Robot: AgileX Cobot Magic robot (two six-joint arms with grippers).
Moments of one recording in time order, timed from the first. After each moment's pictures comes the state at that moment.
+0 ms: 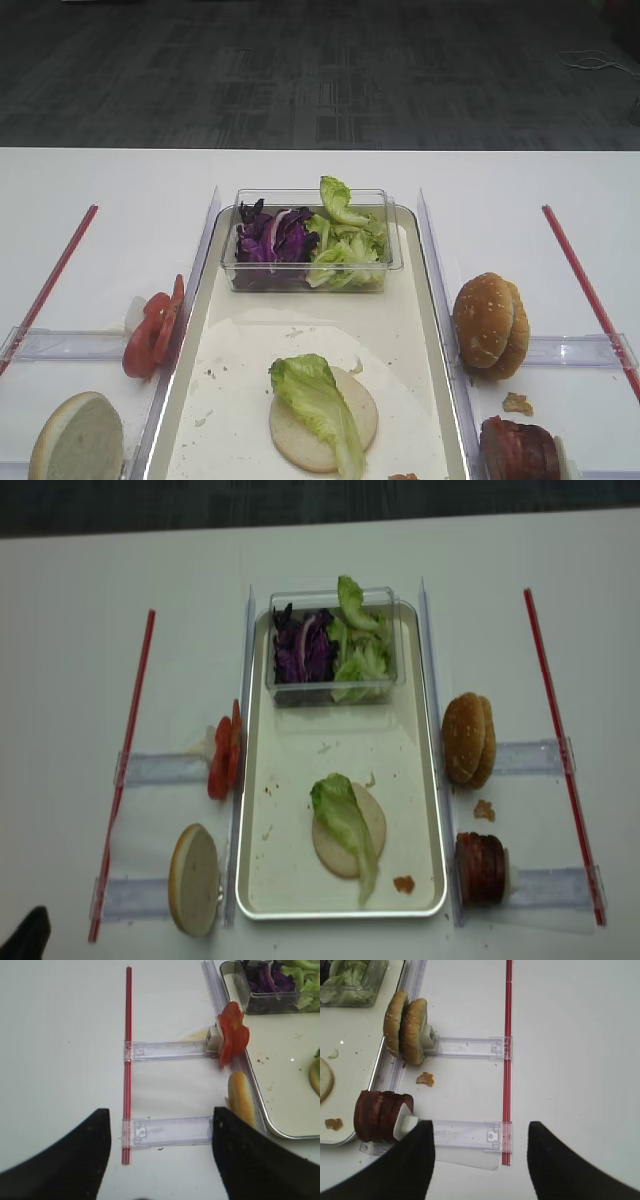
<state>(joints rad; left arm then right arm) -0.03 -0.02 -0.48 -0.01 1.18 -0.05 -0.01 0.13 -0.47 0.12 1.14 -0.07</state>
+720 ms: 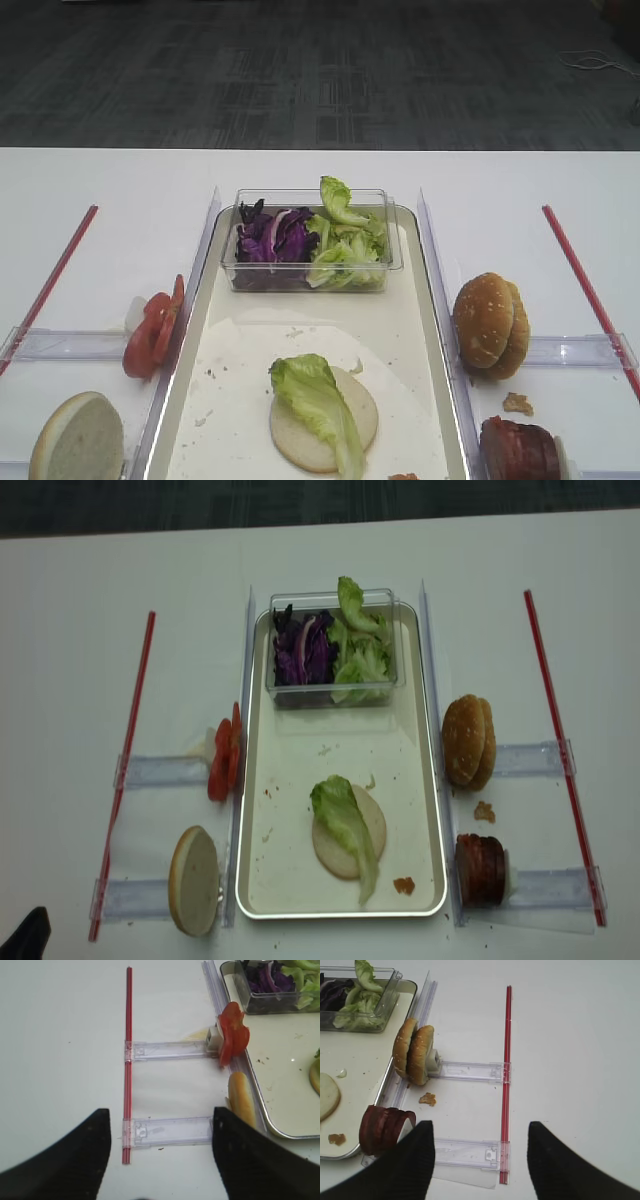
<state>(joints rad) -0.03 -0.02 -0.48 -0.01 1.18 -0.05 -0.01 -0.02 -0.47 0.12 1.15 -0.09</state>
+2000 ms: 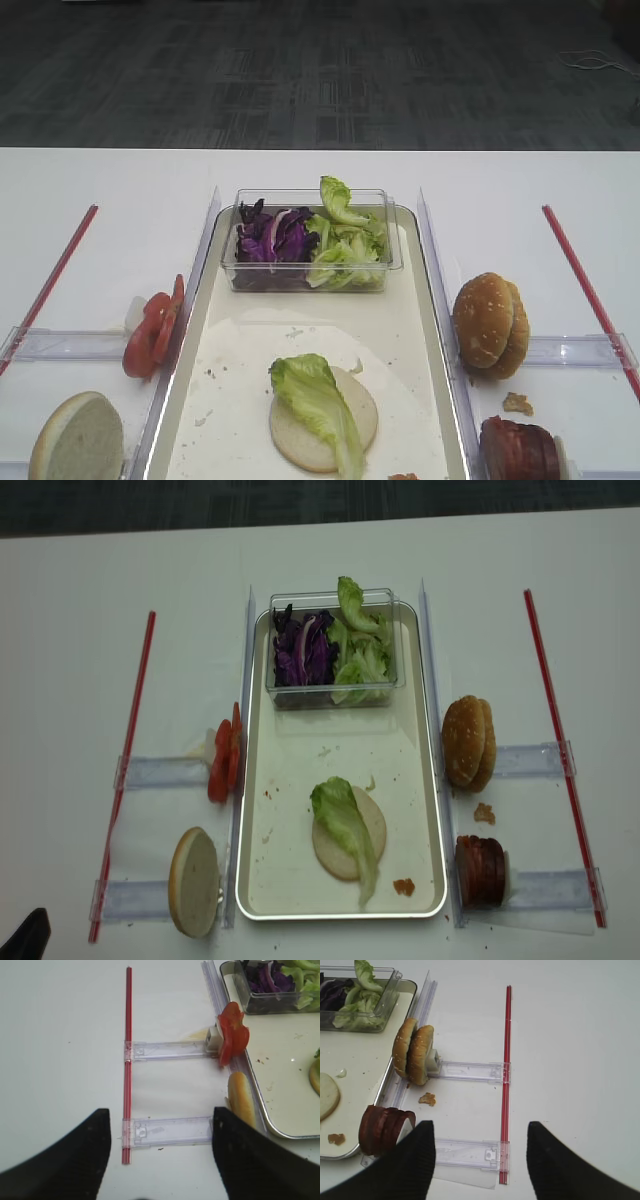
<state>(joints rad) -0.03 -0.02 -0.48 -0.01 1.18 -0.05 -0.01 -0.02 -0.47 0.12 1.15 -0.09</state>
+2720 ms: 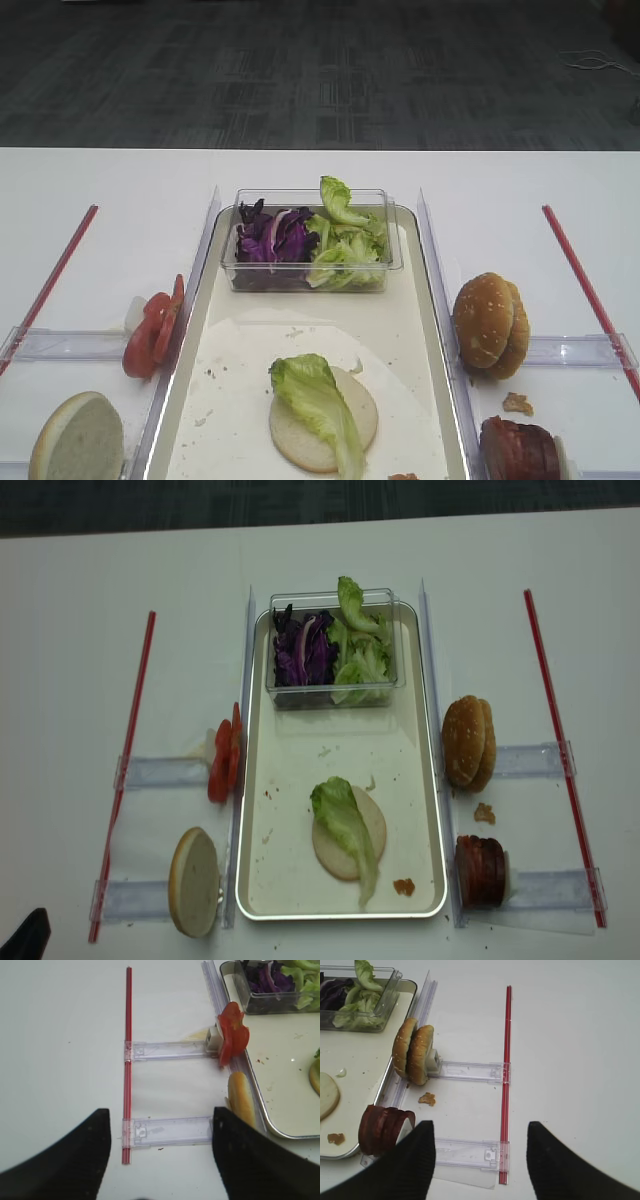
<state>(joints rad) -0.03 -0.02 -0.48 -0.01 1.18 -0.05 -0.01 -0.02 -0.47 0.12 1.15 -0.10</state>
